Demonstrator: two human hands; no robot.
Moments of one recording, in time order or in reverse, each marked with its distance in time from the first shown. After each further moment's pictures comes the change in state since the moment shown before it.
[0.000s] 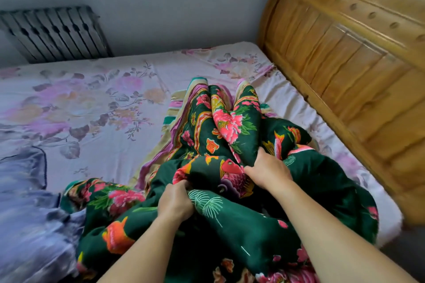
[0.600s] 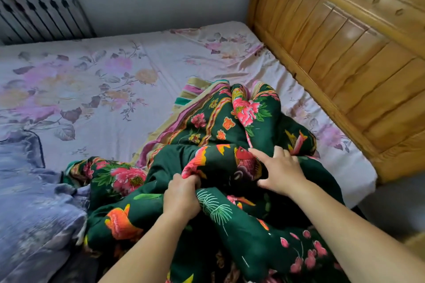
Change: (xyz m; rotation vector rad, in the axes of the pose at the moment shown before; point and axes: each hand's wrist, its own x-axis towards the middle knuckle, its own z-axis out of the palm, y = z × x) left_hand -0.074 -0.032 0.004 0.171 -0.085 0.176; right_hand -0.074 0.046 0.048 -0.374 -0.017 -0.157
